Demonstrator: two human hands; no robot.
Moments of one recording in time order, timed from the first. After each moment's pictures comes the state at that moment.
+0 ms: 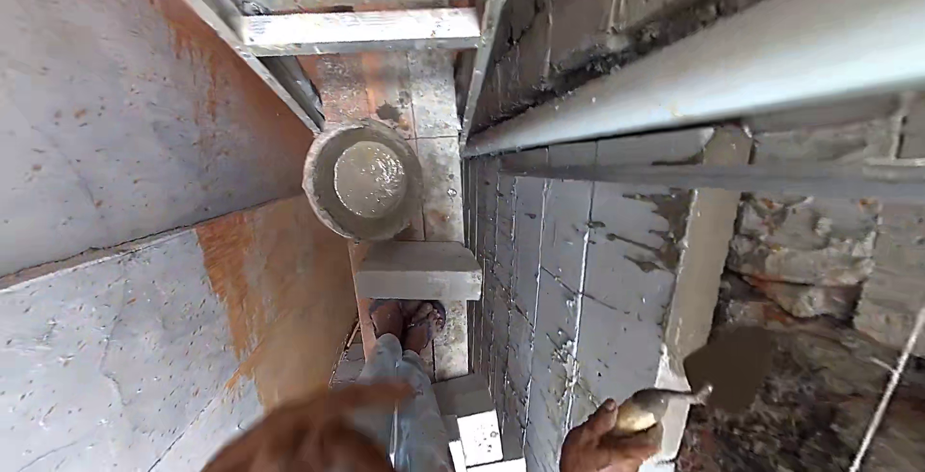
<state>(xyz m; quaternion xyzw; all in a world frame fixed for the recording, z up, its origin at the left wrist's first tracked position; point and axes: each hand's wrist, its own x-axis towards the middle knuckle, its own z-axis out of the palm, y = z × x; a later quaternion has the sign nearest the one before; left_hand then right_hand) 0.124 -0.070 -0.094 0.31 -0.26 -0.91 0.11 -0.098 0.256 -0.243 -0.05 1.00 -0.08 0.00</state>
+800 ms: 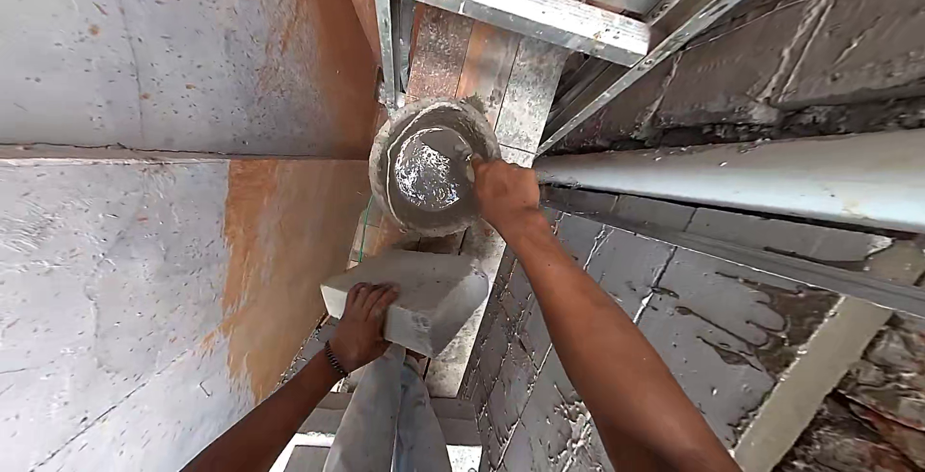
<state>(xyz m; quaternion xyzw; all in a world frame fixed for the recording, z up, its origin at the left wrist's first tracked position) 0.237 0.047 -0.413 0.46 -0.83 -0.30 0.14 -0.046 -0.172 -0.367 -0.60 0.68 0.28 0.30</state>
